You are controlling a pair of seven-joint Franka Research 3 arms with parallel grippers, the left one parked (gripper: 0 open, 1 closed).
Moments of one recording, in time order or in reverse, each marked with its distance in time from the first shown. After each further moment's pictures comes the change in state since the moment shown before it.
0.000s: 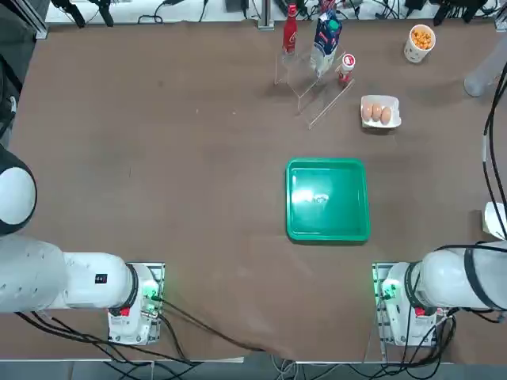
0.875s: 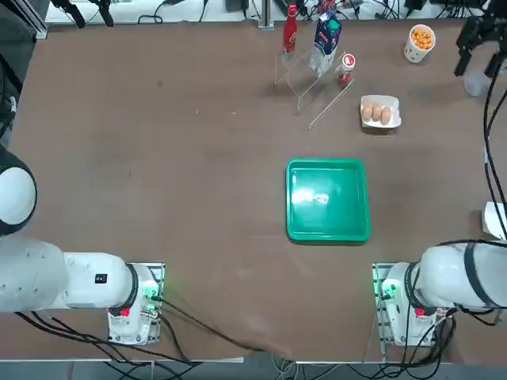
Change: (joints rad) arm -0.166 0.004 -0.011 -0.136 -0.024 -0.239 -0.004
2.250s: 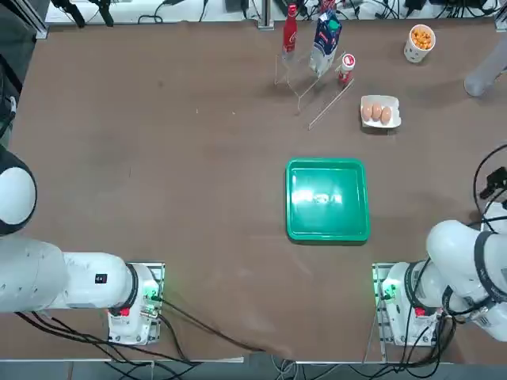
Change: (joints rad) arm -0.748 0.148 -0.012 -0.725 -0.106 1.046 -0.448
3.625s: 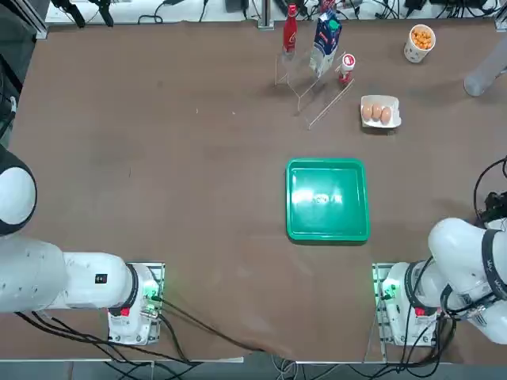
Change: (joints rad) arm -0.092 0.070 0.002 -0.040 0.000 0.140 -0.092
